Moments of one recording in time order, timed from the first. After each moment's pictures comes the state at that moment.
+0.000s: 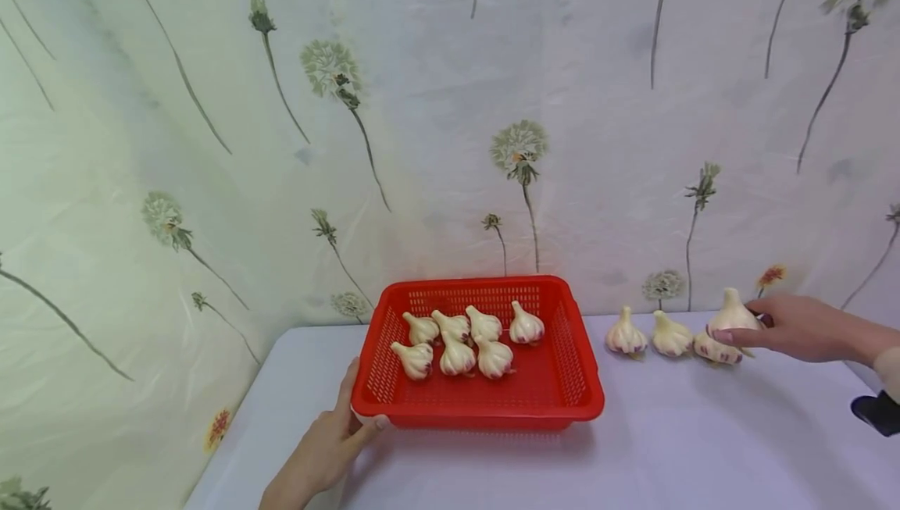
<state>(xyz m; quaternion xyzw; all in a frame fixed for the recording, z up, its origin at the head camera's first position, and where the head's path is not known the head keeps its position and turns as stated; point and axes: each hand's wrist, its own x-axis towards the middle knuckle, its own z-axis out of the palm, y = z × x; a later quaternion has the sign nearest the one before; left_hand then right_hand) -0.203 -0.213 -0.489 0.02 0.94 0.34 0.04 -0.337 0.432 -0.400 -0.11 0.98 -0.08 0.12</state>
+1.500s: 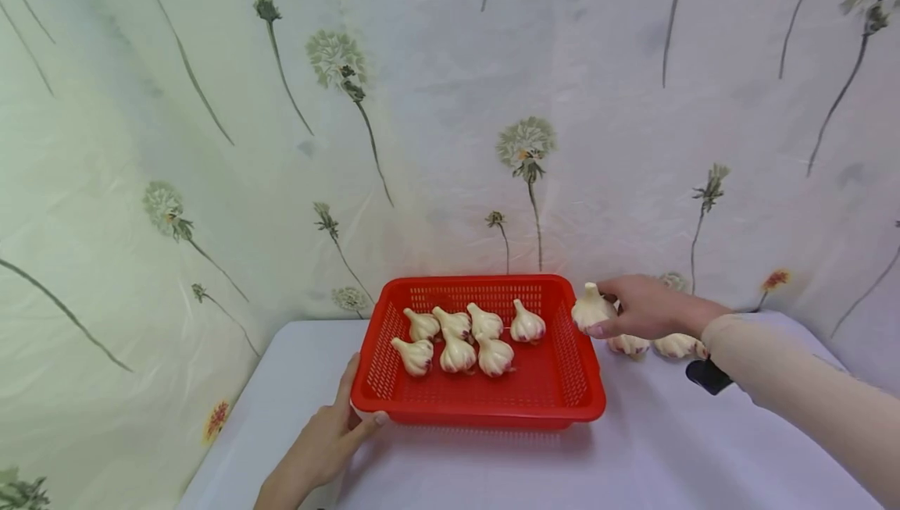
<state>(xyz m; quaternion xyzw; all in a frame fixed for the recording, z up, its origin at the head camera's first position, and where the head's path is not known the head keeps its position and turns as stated) -0.207 -0.215 -0.490 0.02 0.94 0.34 0.05 -0.348 0.259 -0.369 -0.25 0.95 -0.17 0.09</state>
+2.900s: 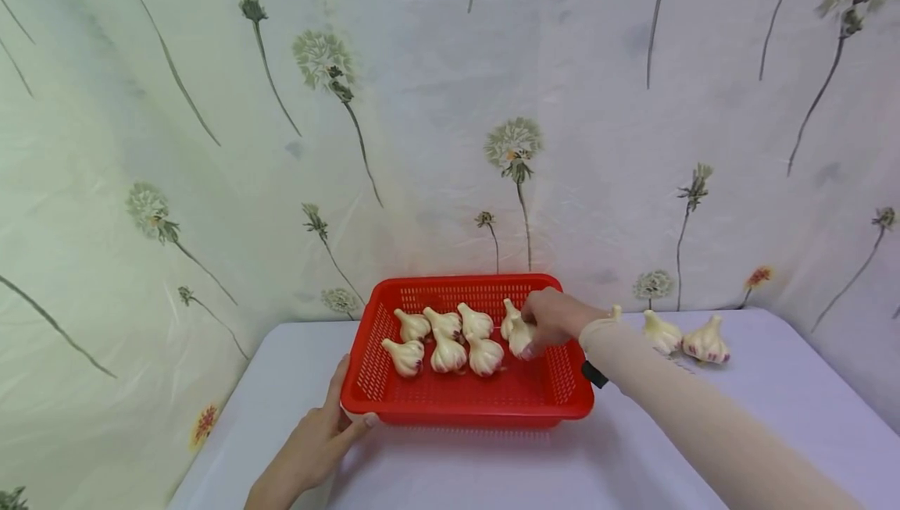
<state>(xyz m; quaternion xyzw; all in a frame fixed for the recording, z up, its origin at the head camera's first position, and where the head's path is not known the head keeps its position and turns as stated) -0.206 -0.213 -0.489 0.01 0.94 0.34 0.05 -0.371 0.165 -0.410 -0.22 0.95 -0.15 0.14</state>
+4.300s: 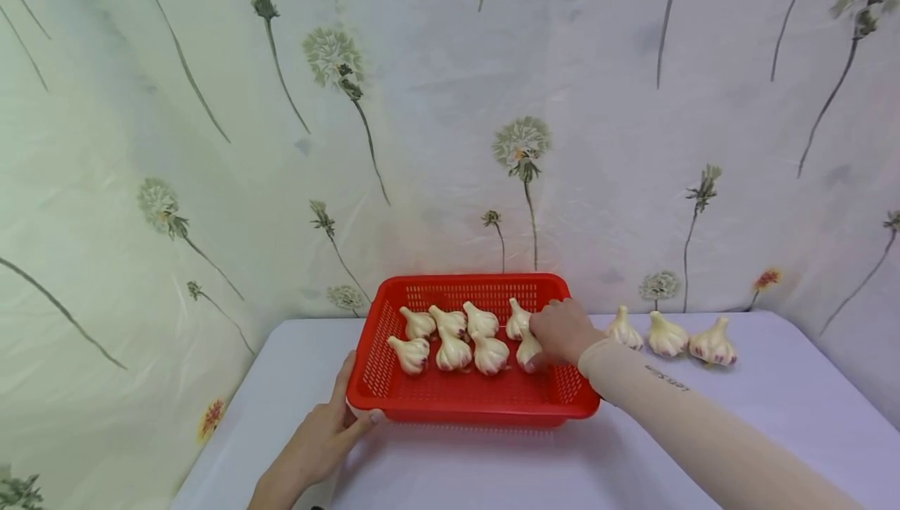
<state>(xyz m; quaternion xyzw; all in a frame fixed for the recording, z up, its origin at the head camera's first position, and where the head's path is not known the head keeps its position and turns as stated) -0.206 -0.214 -0.489 0.01 0.94 0.33 0.04 -0.359 0.161 -0.439 -0.27 0.96 0.02 0.02</state>
